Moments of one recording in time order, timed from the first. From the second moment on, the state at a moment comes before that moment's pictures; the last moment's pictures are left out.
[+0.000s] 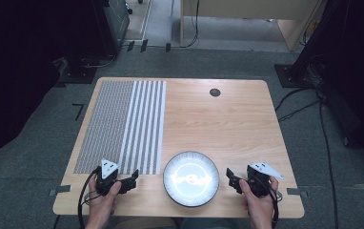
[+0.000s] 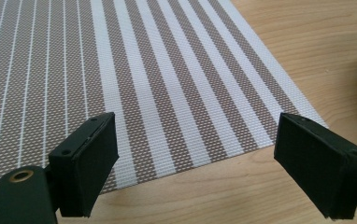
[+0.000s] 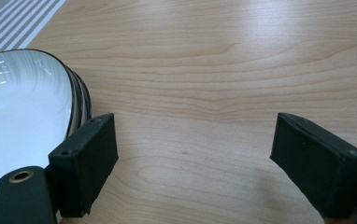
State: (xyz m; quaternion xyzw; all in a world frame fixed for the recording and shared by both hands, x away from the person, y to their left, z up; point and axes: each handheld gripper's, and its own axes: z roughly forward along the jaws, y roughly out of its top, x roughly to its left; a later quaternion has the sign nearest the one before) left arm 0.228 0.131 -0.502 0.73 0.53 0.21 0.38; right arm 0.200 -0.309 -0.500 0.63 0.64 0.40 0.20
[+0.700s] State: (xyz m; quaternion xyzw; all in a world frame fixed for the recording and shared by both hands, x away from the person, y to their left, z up) left arm 0.225 0.093 -0.492 0.73 0.51 0.18 0.42; right arm 0.200 -0.288 -0.490 0.62 0.62 0.43 0.19
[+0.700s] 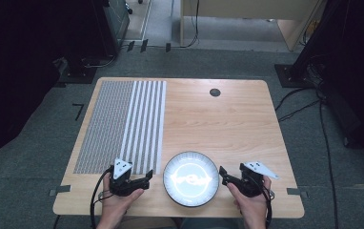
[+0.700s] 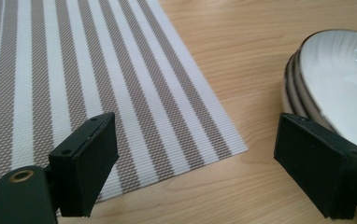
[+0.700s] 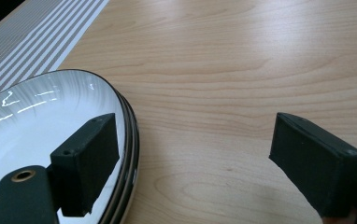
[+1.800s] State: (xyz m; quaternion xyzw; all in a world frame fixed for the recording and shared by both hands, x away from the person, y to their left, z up) left arm 0.225 0.038 -0.491 0.77 0.46 0.12 0.43; right arm 0.200 -0.257 -0.490 0.62 0.63 0.43 0.18
